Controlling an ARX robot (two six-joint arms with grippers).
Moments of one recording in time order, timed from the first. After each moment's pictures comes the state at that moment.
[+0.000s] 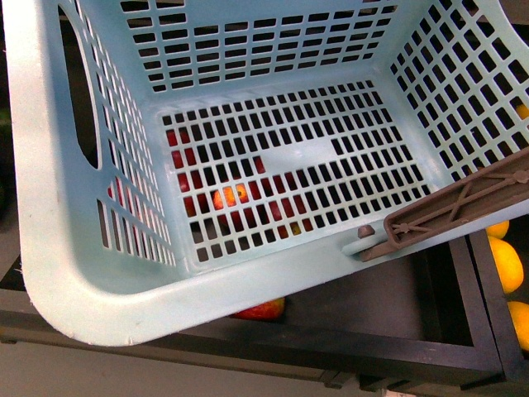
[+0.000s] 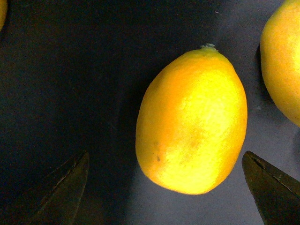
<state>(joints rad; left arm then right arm) -0.70 1.65 1.42 -0.30 0.10 -1.02 -0.52 2.48 1.36 0.09 0.08 0.95</state>
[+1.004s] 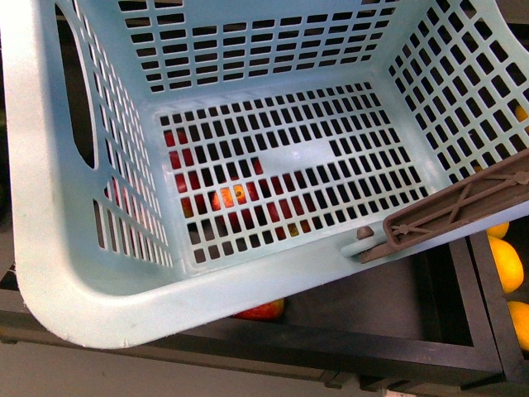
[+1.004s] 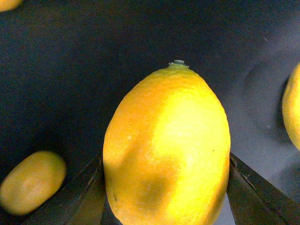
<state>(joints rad) -0.70 1.65 1.42 -0.30 0.10 -1.02 -0.54 2.23 1.06 0.34 -0.12 0.51</state>
